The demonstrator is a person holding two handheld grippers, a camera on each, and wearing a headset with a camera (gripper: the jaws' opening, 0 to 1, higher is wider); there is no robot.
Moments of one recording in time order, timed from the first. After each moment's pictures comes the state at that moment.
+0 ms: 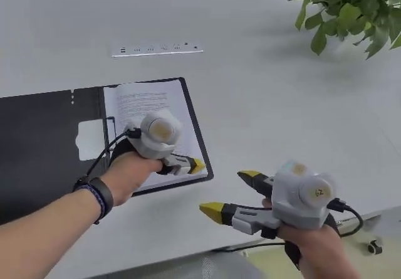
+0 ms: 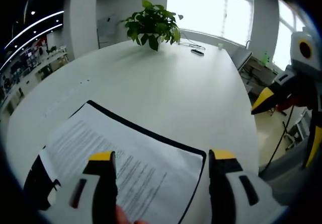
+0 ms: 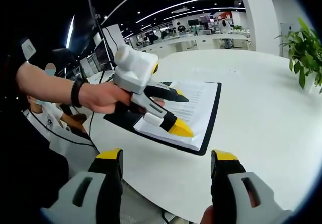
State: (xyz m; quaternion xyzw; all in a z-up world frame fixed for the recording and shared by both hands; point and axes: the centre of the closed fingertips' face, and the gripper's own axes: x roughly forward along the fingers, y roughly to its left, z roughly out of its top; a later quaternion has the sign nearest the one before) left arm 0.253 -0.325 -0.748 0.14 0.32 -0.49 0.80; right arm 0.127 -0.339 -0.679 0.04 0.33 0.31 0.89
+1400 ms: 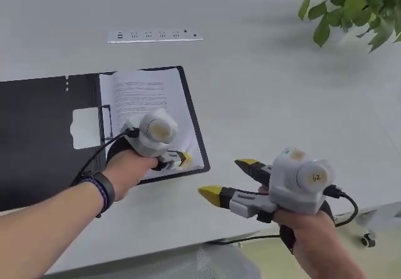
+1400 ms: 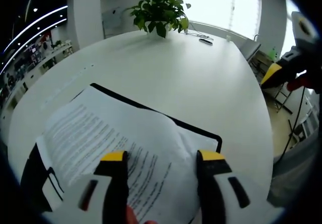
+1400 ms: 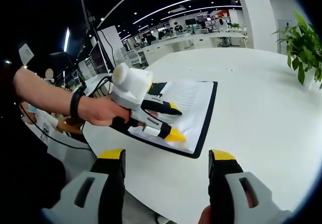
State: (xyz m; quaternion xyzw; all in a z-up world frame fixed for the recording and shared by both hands) left arm 0.255 -0.305 -0.779 0.16 0.34 -0.46 0.80; right arm 0.146 -0.348 -0.685 0.06 0.34 0.30 0.89
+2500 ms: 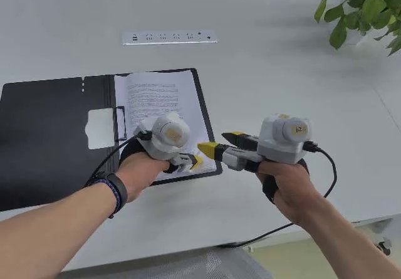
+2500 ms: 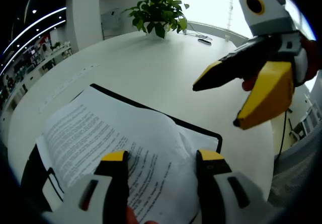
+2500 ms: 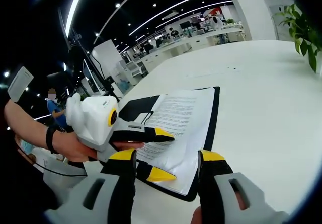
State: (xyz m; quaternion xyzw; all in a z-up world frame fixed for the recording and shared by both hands) left arm 0.257 -0.308 -0.782 0.16 0.34 -0.46 0.80; right arm 0.240 -0.335 -0.712 0.14 0.33 0.30 0.88
